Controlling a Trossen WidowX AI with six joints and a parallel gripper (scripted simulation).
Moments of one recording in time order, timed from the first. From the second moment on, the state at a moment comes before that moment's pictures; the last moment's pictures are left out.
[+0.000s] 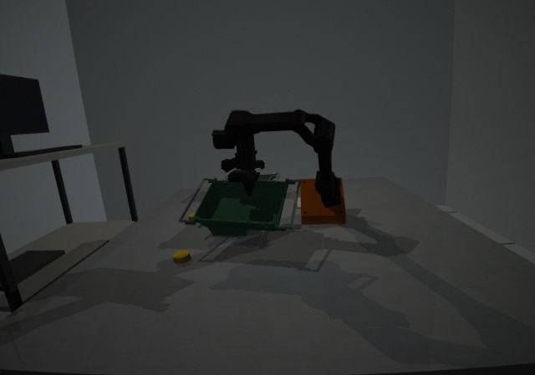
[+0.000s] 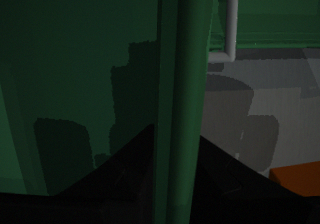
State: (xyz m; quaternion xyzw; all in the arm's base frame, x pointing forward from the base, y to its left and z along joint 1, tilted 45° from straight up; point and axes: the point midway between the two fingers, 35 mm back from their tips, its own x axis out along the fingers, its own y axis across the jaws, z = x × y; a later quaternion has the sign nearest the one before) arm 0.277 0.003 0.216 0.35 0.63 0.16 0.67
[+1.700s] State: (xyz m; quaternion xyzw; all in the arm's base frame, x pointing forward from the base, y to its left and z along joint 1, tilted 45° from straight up) arm 0.305 -0.077 0.160 0.60 0.65 -0.12 0.45
